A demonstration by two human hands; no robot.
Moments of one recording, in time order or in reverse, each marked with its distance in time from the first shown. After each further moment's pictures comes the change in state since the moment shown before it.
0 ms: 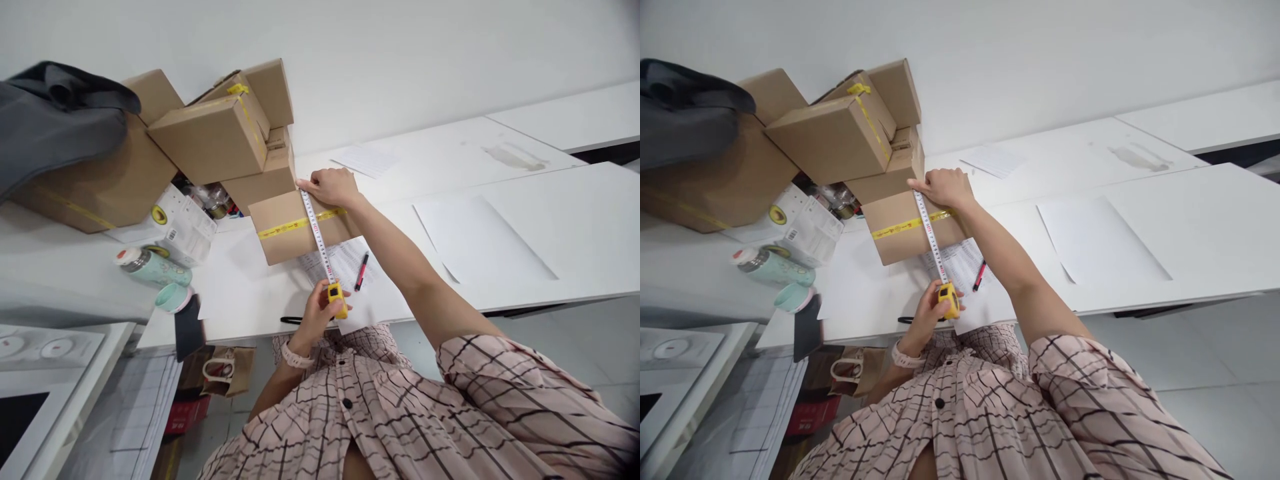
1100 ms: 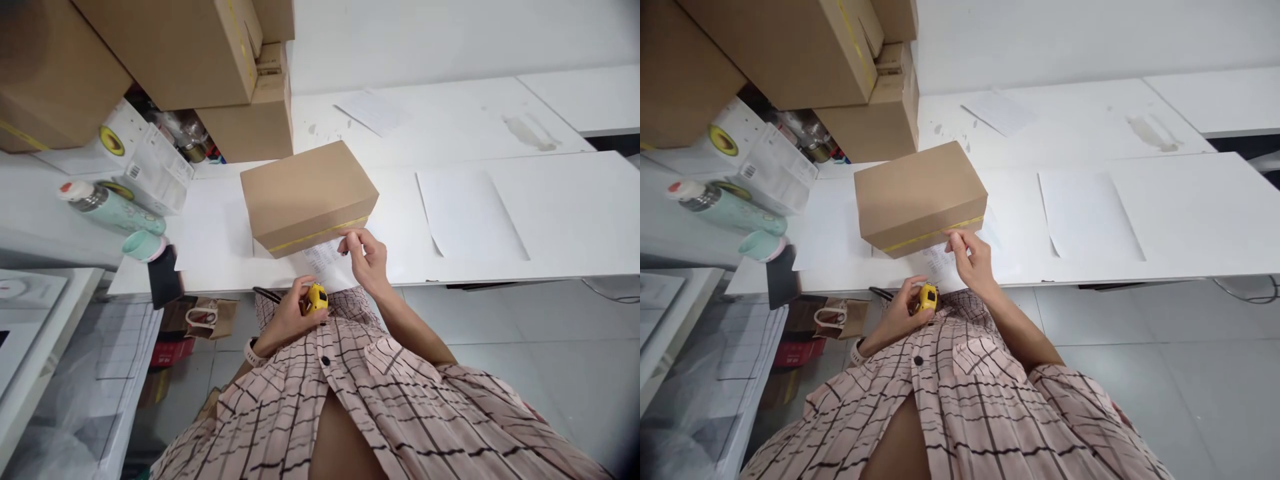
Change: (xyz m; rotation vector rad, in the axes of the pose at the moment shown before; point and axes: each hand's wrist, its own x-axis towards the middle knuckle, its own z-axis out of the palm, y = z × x) left_hand -0.080 -0.006 -0.012 0.572 -0.015 -0.113; right_hand -0.248 0.004 0.049 0.885 0.246 0.153
